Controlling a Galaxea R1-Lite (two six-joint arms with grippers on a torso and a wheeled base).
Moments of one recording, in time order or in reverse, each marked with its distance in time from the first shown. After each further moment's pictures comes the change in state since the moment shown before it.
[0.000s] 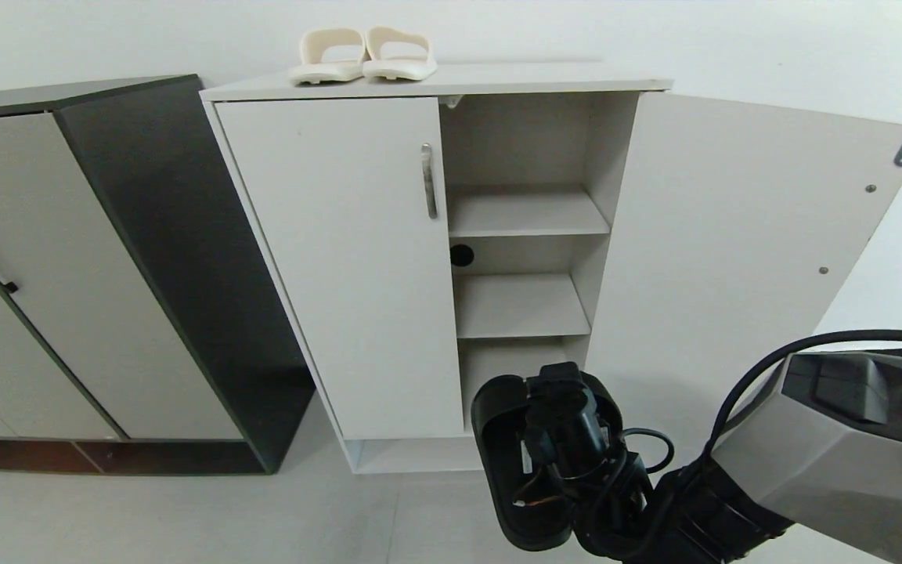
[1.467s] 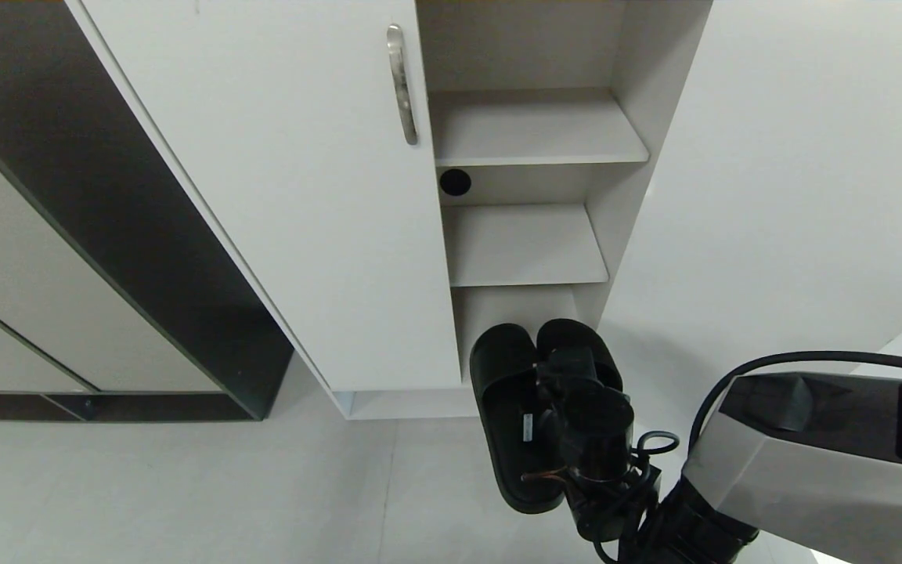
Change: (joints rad) left arm 0.000 0.001 0.000 0.000 0.000 0.001; right arm -0.029 0.091 0.069 -0.560 -0.021 -0.230
